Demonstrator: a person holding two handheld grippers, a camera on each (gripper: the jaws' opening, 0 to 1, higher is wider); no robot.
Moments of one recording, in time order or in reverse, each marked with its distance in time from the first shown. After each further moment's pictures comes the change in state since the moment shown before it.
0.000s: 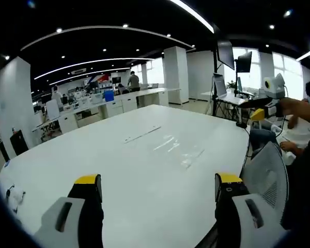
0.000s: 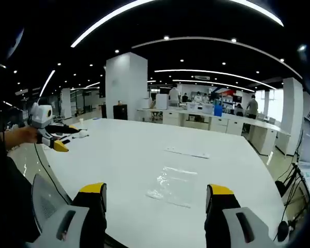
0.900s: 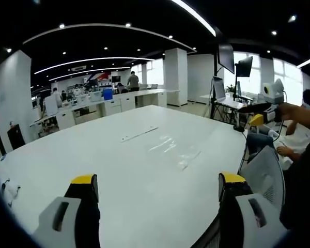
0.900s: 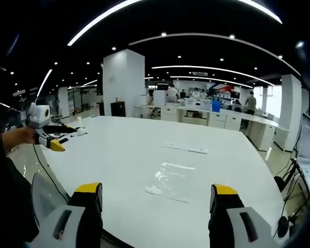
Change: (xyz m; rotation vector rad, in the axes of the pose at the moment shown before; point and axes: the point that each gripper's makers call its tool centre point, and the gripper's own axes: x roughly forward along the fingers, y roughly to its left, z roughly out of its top) left arm 0.002 -0.008 -0.001 -0.035 -0.004 -0.020; right arm -0.003 -0.004 -0.008 0.029 0.024 -0.018
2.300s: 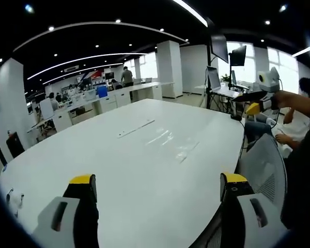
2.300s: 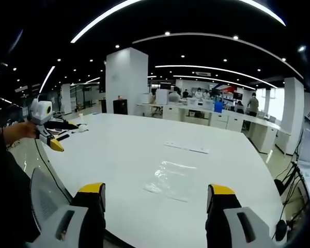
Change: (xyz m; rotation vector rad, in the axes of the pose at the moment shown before) left arm 0.003 0.002 -0.014 0.069 0.063 -0.026; right arm 0.002 -0.003 -0.005 -0.031 0.012 0.018
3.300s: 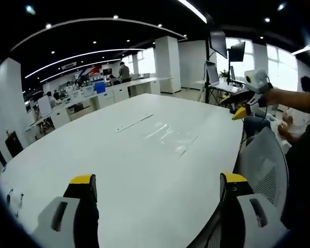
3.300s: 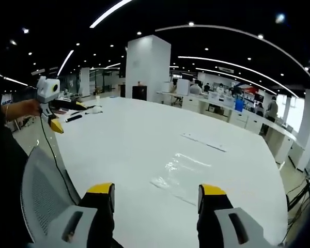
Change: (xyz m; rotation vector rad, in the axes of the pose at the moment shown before) left arm 0.005 0.004 -0.017 0.006 0.047 -0.011; right arm 0.061 0.008 -0.026 -0.124 0.103 0.163
